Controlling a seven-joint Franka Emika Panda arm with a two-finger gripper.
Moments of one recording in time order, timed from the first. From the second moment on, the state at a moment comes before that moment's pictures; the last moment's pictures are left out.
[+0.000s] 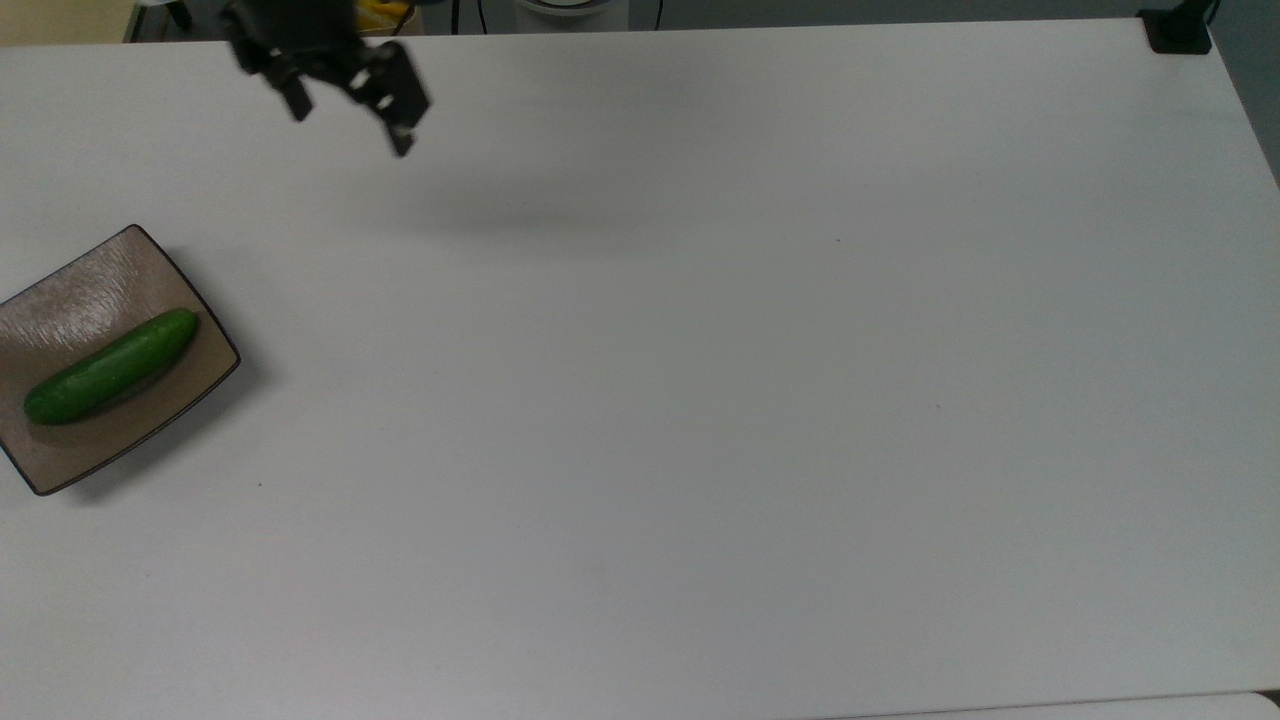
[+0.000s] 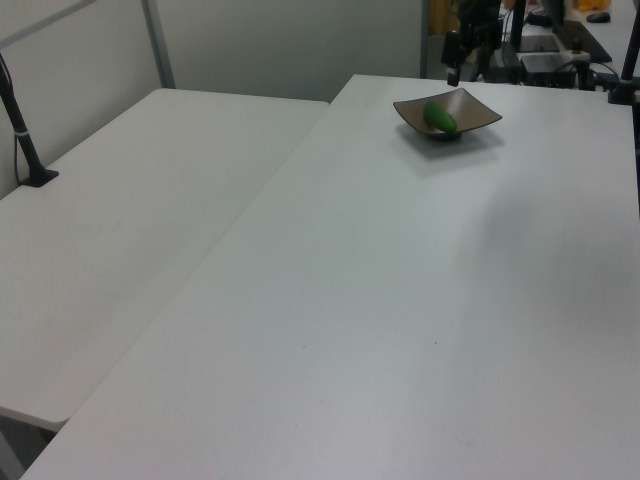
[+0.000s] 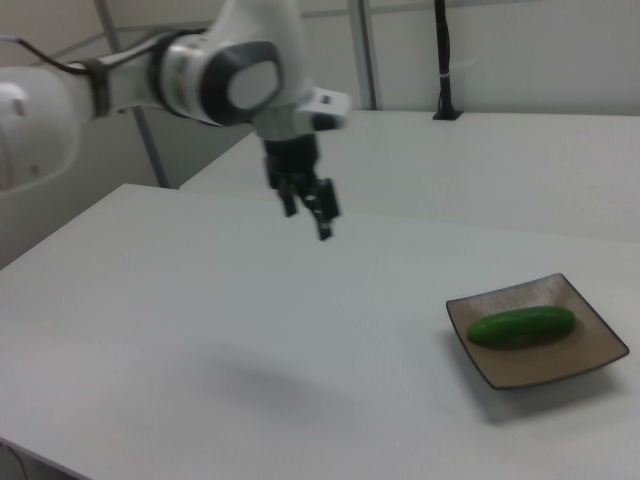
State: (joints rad) arm -0.22 0.12 0.11 -1.61 0.02 1.79 0.20
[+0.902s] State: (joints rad) arm -0.08 0.01 0.13 -1.72 -0.03 1.77 0.14
